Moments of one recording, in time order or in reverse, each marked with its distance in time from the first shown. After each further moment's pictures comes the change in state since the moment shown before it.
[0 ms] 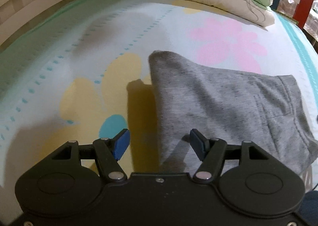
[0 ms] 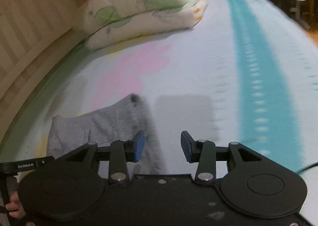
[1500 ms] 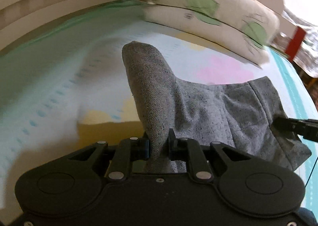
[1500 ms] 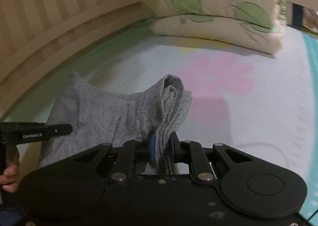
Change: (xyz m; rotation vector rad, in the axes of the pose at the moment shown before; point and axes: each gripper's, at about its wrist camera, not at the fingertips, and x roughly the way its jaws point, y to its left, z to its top) left arm -0.028 0.077 0.034 -0.095 -0.135 -0.100; right arm 0.023 0.136 0.027 -0.339 -0.002 0.181
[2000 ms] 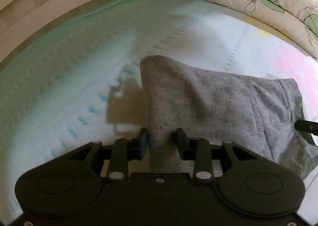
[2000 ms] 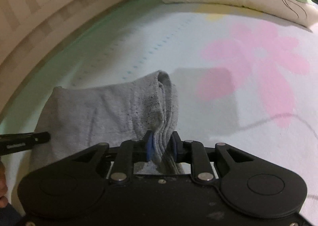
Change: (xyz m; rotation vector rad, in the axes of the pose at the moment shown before) left arm 0.044 0.063 -0.004 -0.044 0.107 0.260; right arm 0.114 0.049 -0.001 0.092 0.165 -0.028
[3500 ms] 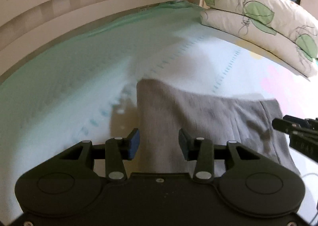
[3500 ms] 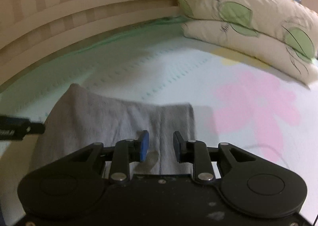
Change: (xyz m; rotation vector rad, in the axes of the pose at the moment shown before) left arm -0.025 0.002 0.010 -0.040 -0.119 -0.007; right arm -0.013 0.055 -0.007 -0.288 -0.192 -0.055
